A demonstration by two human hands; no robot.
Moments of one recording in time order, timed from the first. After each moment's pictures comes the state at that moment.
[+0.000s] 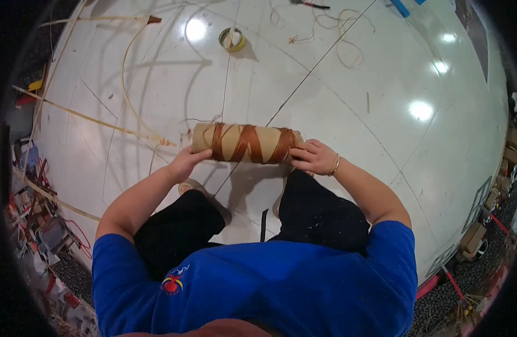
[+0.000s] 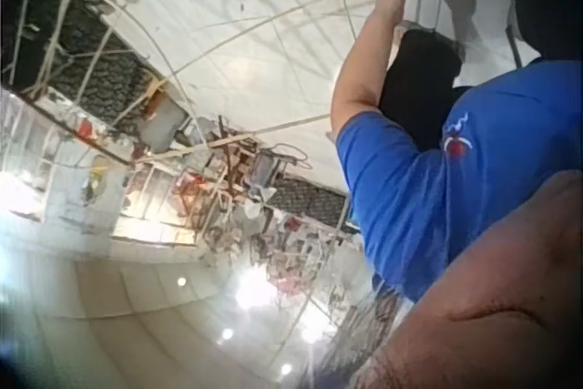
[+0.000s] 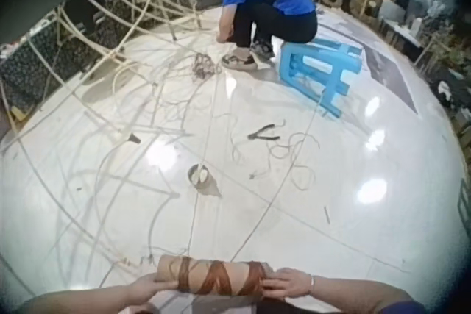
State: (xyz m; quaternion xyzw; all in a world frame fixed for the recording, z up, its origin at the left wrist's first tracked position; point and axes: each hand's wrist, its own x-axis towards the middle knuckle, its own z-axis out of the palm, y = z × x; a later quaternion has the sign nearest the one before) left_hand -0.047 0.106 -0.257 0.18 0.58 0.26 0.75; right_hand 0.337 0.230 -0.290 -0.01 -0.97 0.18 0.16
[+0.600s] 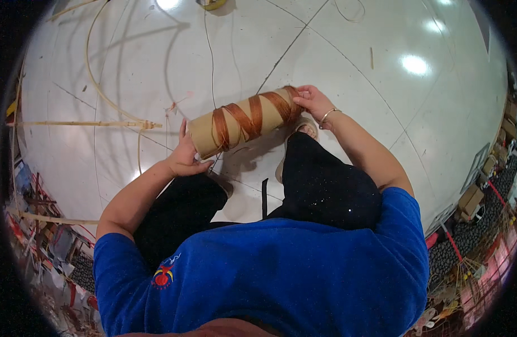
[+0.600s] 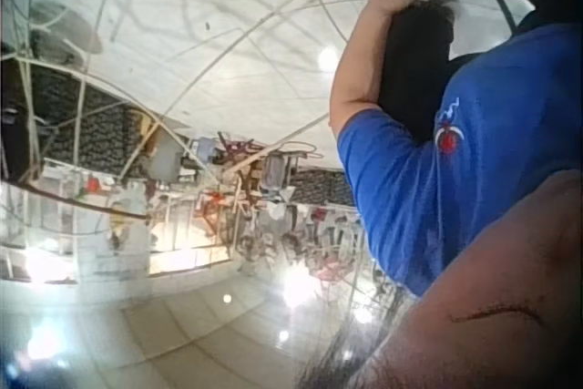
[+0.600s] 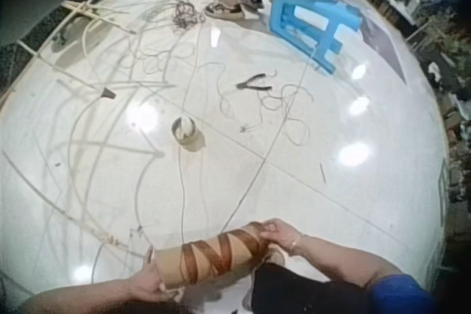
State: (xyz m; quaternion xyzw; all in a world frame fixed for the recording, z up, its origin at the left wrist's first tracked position) left_hand -0.044 0.078 -0.275 0.76 0.47 0.12 0.43; right_hand 0.320 0.222 -0.345 -0.55 -0.31 0.77 0.09
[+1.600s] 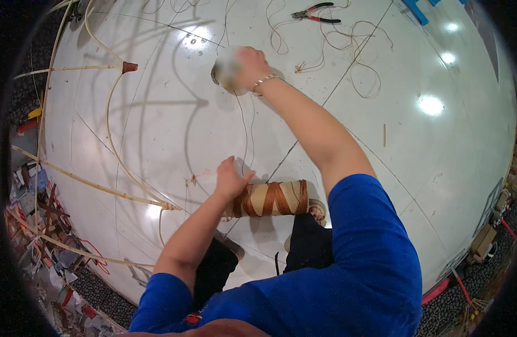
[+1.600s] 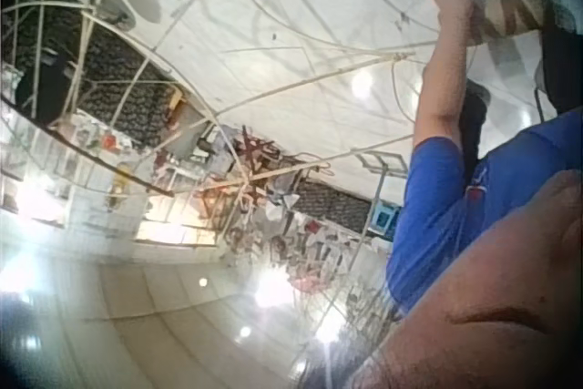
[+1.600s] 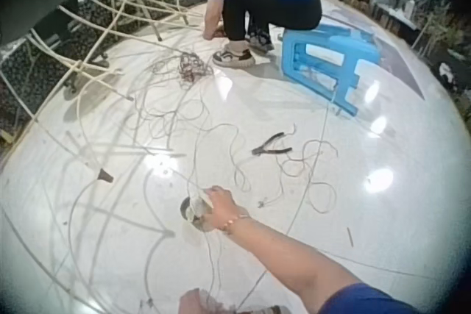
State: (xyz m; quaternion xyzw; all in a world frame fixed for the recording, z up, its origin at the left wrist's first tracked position) left_hand 0.025 0.184 -0.364 0.47 0.80 0.09 0.36; right_hand 0.080 0.479 -0.402 -0.43 -0.84 0.29 0.18
